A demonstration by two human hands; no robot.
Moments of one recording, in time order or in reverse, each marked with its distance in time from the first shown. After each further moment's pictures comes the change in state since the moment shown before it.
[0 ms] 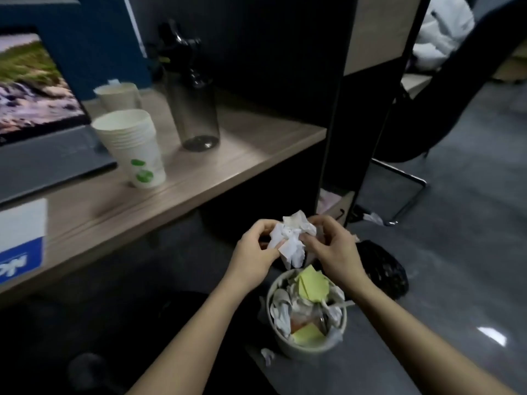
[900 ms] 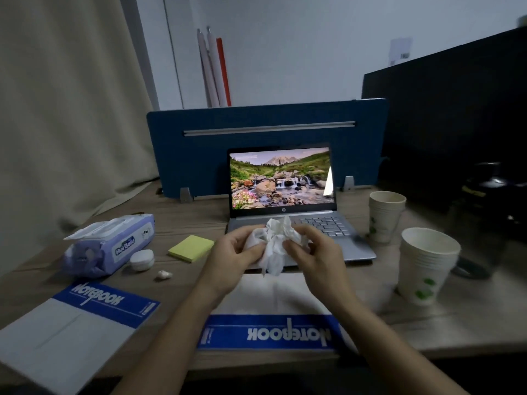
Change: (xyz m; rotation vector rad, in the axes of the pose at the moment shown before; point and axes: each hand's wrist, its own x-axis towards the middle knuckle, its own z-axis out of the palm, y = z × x) left_hand -0.121 0.063 -0.410 0.013 0.632 0.113; right_hand 0.057 -0.297 0.338 0.358 -0.498 -0.401
